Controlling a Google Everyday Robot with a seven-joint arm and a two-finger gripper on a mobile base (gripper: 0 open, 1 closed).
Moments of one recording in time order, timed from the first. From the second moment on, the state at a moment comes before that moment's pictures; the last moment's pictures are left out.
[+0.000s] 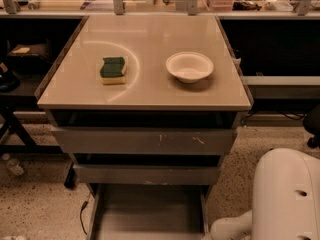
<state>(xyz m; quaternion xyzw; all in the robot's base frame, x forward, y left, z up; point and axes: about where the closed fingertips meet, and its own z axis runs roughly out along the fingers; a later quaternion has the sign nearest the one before) 0.296 -0.136 0.204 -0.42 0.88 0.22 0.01</state>
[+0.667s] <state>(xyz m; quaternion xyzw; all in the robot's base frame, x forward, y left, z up) 0.298 -0.138 0.200 -0.42 0.88 0.21 0.01</state>
